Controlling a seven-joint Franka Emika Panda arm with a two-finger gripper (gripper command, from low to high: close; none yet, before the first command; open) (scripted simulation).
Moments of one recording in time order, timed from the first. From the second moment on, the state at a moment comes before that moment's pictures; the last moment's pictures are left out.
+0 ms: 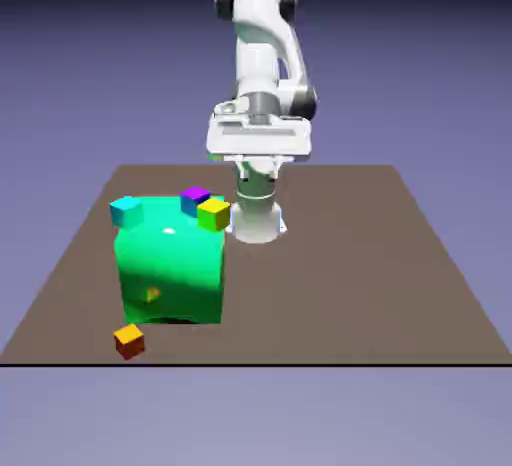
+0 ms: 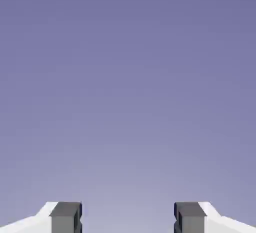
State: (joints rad) arm 0.02 -0.53 -0.02 -2.78 0.00 3.01 0.72
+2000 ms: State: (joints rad) arm 0.39 0.92 -0.71 -1.61 -0.05 1.74 -0.02
